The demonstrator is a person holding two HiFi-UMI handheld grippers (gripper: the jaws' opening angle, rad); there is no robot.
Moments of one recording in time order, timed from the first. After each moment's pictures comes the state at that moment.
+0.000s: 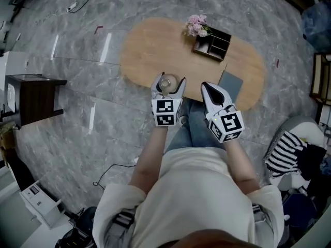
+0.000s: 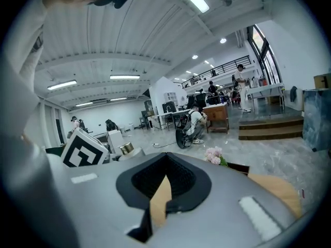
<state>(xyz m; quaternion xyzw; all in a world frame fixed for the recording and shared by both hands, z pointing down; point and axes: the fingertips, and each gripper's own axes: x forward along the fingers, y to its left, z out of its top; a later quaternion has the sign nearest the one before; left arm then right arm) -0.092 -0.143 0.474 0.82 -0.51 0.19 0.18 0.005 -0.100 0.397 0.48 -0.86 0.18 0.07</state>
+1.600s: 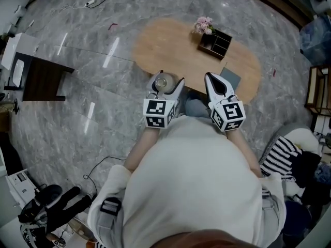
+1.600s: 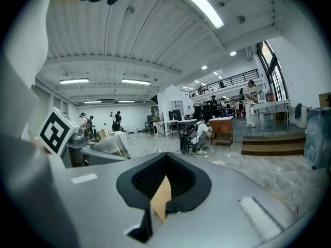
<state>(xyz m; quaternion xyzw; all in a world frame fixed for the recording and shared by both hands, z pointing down) -0.129 -0.021 0.350 0.84 -0.51 0.12 0.15 -0.012 -0.018 0.317 0.46 -0.88 0.12 0.06</state>
